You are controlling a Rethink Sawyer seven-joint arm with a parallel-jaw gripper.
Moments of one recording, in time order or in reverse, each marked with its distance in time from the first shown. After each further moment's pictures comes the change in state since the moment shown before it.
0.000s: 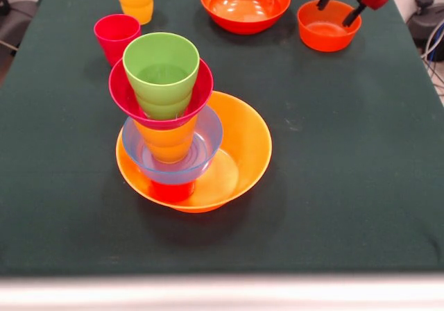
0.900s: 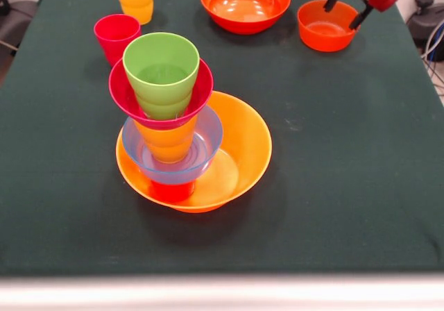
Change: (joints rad) arm 0.044 0.014 -0.058 -0.030 0.088 0.000 0.000
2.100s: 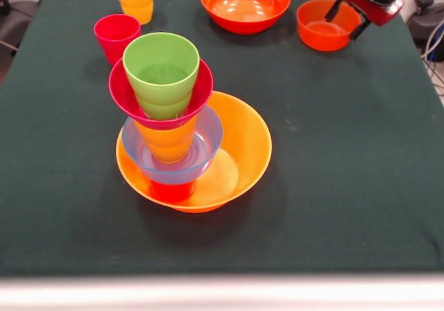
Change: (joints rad) arm 0.032 0.094 -0.023 -0.032 0.054 0.000 0.000
